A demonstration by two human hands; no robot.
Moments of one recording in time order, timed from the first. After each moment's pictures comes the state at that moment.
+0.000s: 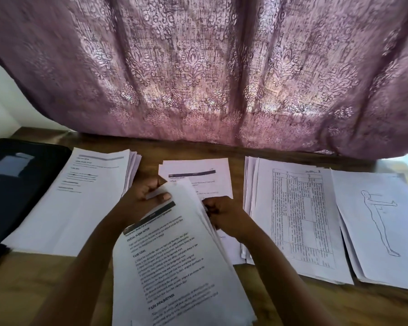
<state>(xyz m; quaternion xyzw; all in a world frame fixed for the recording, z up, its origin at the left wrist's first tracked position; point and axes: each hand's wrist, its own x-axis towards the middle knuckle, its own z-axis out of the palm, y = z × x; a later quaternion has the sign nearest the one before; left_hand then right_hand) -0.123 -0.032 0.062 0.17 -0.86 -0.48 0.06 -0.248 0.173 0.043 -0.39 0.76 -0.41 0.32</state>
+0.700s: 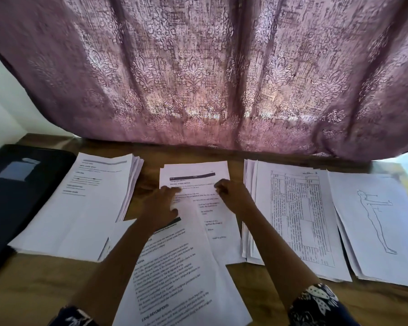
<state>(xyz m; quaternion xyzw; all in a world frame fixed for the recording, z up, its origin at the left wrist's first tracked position) -0.154 -0.024 -0.002 0.21 -0.96 -0.19 0.01 -0.302 0.156 0.011 -0.33 0.87 -0.32 0.17</state>
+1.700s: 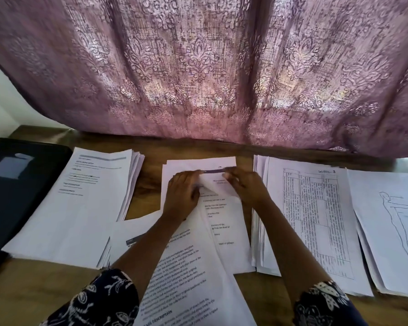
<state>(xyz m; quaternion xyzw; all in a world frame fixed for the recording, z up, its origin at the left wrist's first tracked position) -0.214 -0.015 -0.049 0.15 -0.92 -0.26 0.25 -0.349 0.149 -0.011 -0.41 0.83 -0.37 0.09</state>
